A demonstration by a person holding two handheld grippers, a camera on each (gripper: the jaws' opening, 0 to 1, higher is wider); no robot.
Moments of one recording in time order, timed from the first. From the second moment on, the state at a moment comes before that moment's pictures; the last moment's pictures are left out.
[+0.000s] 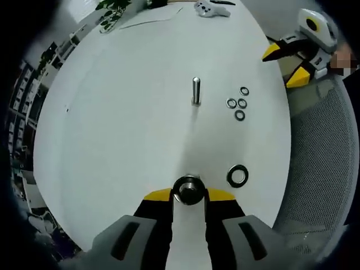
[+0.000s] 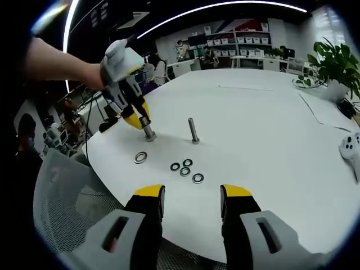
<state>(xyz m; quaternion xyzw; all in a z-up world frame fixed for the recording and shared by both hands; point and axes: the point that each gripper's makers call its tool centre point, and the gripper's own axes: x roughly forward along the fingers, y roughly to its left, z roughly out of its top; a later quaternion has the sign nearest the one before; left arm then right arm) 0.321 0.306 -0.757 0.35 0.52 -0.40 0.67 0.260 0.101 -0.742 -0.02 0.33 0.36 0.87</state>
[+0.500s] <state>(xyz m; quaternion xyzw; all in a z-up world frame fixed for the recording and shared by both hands) 0.320 0.309 -0.784 0.35 0.53 -0.40 0.66 0.259 0.101 -0.743 -0.02 0.34 0.36 0.87</state>
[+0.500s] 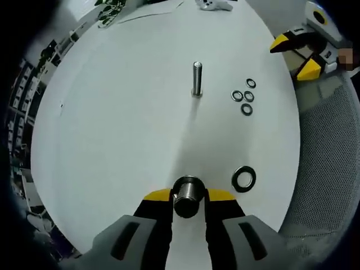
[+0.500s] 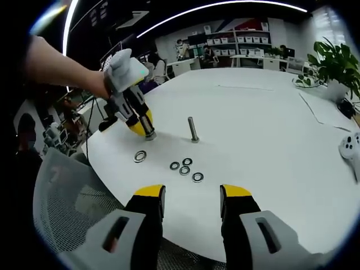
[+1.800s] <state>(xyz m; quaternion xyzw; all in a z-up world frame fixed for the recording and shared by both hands) 0.309 0.322 -0.767 0.26 0.51 -0.34 0.75 0.253 0.107 -0.748 -0.04 0.34 0.38 0.86</state>
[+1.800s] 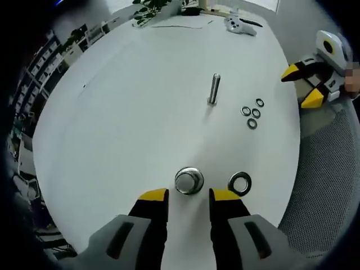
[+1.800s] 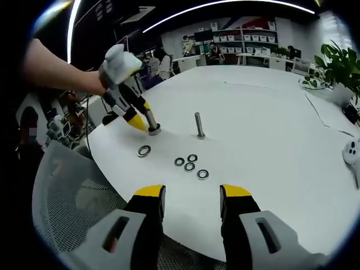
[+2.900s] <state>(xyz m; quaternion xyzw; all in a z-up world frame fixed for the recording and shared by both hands) 0.274 0.305 -0.763 0.17 0.50 -0.30 0.80 0.252 0.104 -0.748 -0.04 0.35 0.38 0.86</state>
